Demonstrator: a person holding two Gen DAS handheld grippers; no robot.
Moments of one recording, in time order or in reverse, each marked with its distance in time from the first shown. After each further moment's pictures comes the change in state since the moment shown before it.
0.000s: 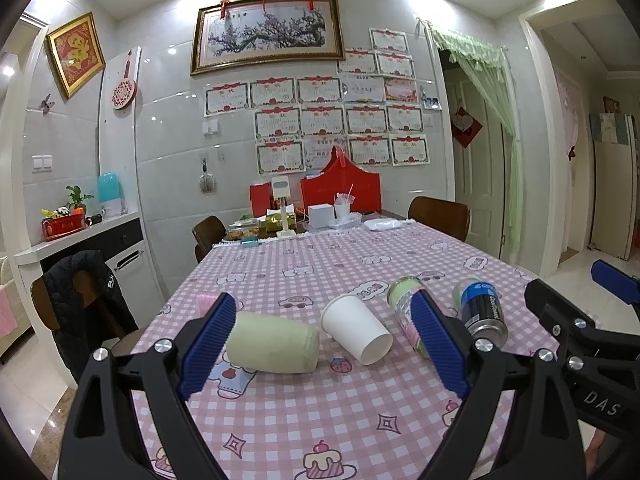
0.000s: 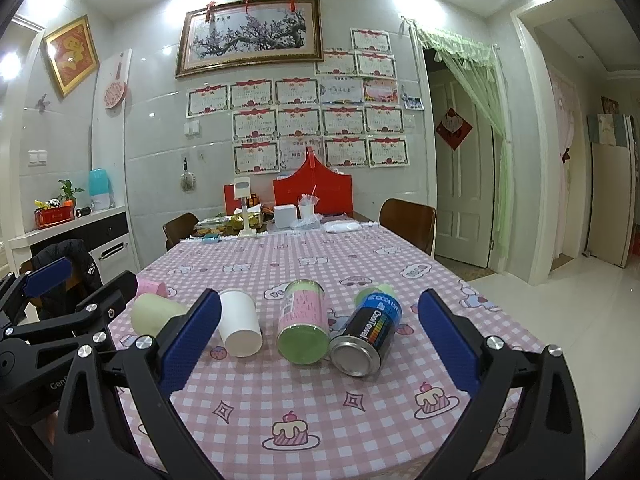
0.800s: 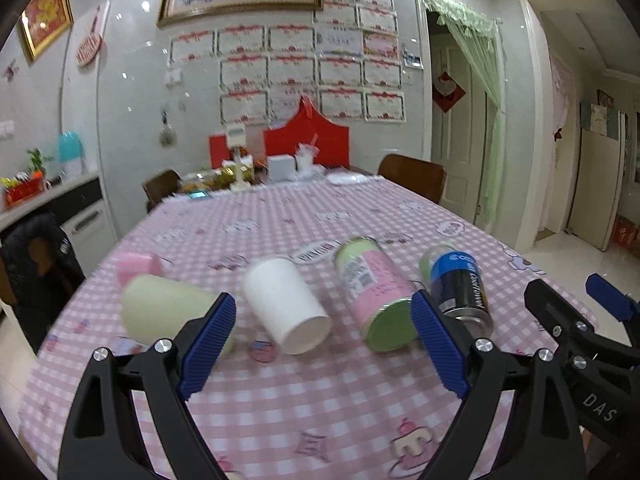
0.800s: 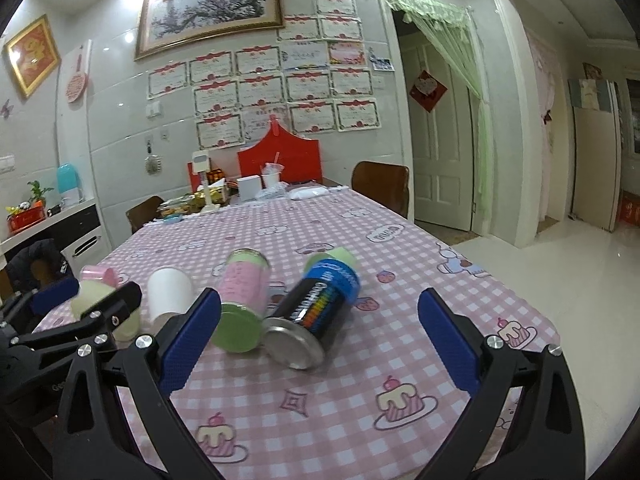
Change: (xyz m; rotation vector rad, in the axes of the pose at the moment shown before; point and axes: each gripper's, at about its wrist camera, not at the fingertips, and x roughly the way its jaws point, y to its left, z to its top) left arm 0.090 -0.057 -0.015 -0.041 0.171 -0.128; right arm 0.051 -0.063 -0.021 0.091 0.099 -0.082
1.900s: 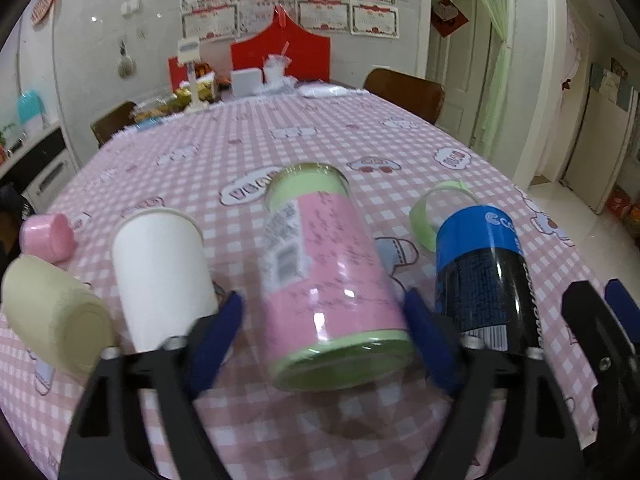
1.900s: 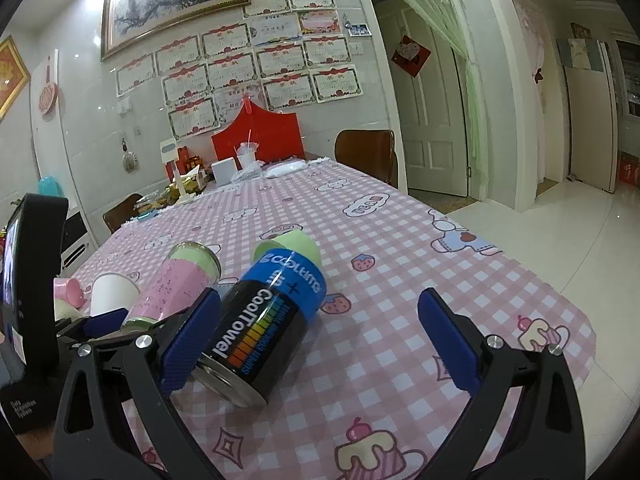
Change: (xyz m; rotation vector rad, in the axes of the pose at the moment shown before) left arm 0.135 -0.042 0.001 -0.007 0.321 -0.060; right arm 0.065 -0.042 0.003 0.078 0.099 0.006
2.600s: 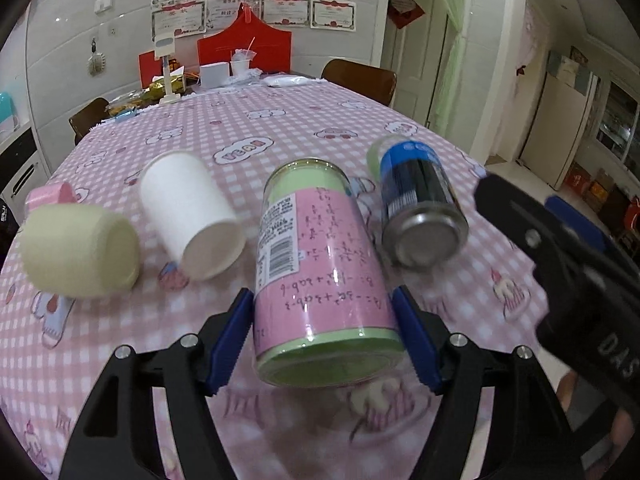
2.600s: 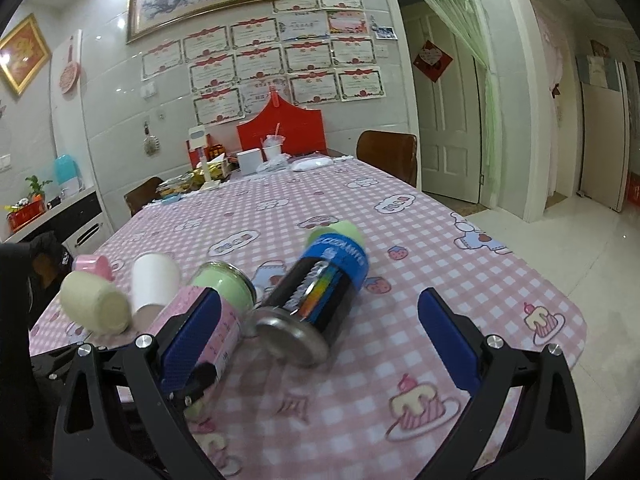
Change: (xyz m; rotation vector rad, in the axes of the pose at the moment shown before) left arm -0.071 0.027 -0.063 0.082 0.019 -0.144; right arm -0.042 0.051 -0.010 -0.077 0.017 0.044
